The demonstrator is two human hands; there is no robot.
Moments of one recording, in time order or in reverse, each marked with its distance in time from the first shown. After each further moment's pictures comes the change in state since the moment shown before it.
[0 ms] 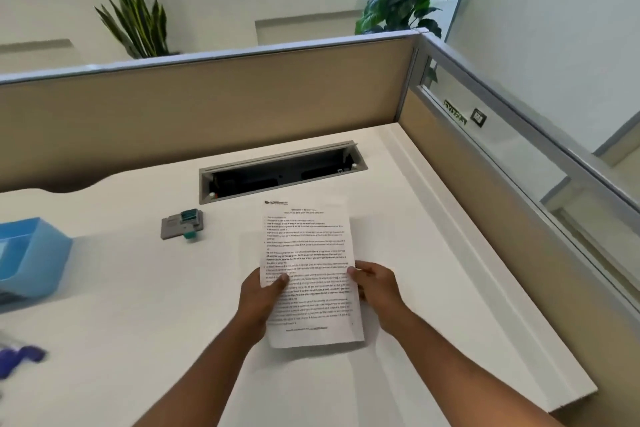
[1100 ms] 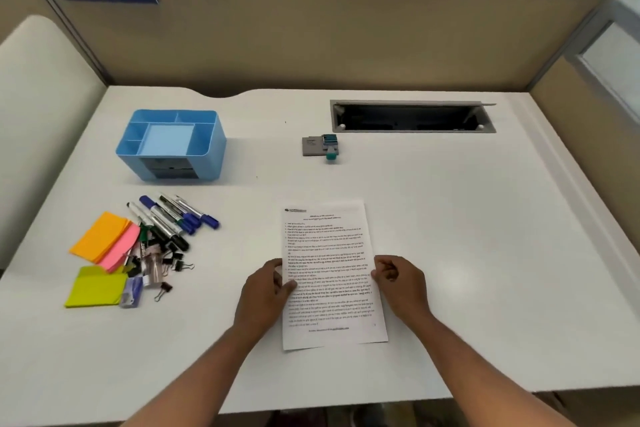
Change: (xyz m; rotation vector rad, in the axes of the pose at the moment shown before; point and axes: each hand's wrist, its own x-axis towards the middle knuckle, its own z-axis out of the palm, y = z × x) left_hand -0.115 -0.088 -0.292 0.771 0.192 0.174; right_hand -0.131 0.101 0.206 -0.571 0.017 -0.330
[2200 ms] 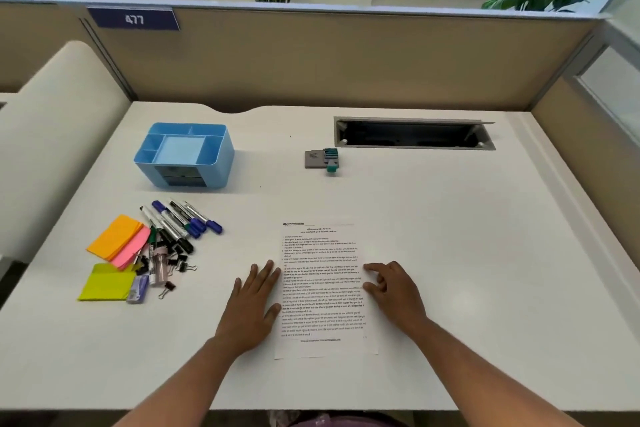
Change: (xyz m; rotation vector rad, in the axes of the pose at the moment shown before) left_hand -0.016 -0.037 -0.002 0.569 -0.164 0.210; right_hand 0.016 0.017 -0.014 -0.350 -0.194 -0.267
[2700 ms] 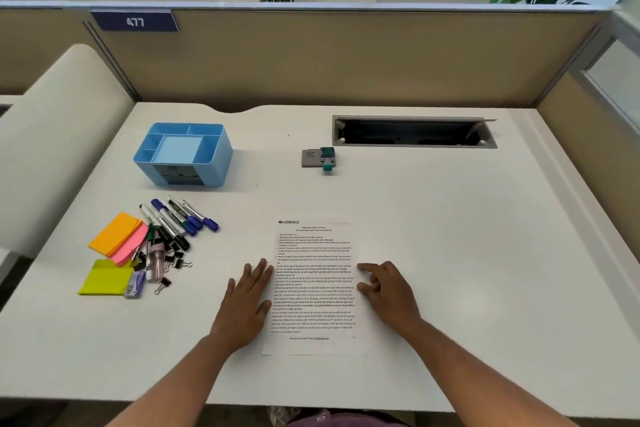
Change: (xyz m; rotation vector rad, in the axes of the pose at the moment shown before) left_hand -0.002 0.010 -0.001 -0.087 -0.005 -0.059; right_hand -0.001 0.011 -0.002 0.043 -0.030 -0.053
